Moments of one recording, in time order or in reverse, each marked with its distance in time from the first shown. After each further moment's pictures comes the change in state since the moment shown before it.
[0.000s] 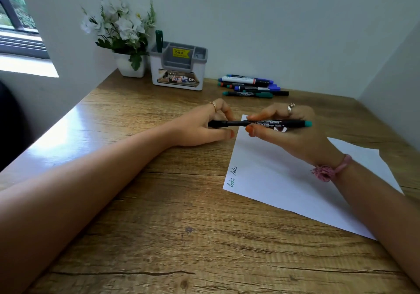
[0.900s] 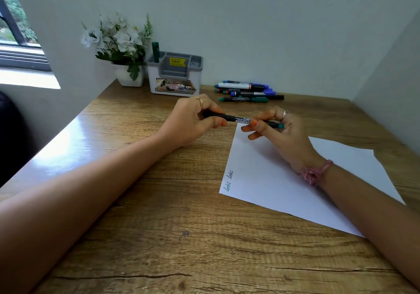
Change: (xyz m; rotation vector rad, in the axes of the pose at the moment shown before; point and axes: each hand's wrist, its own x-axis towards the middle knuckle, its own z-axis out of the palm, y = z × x) left_hand 0.001 -0.004 0.000 0.017 0.411 0.082; right_hand -0.003 0.025 0.009 0.292 0.219 0.217
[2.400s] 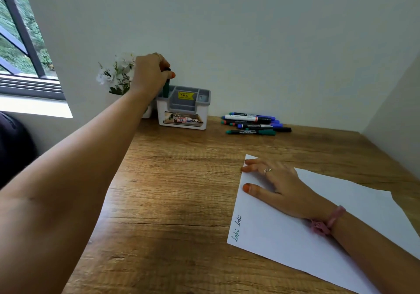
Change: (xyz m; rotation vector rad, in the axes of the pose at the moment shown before) left_hand 0.126 -0.069 -0.120 0.374 0.443 -0.236; right_hand 0.005 0.015 -0.007 -0.893 -0.408 0.048
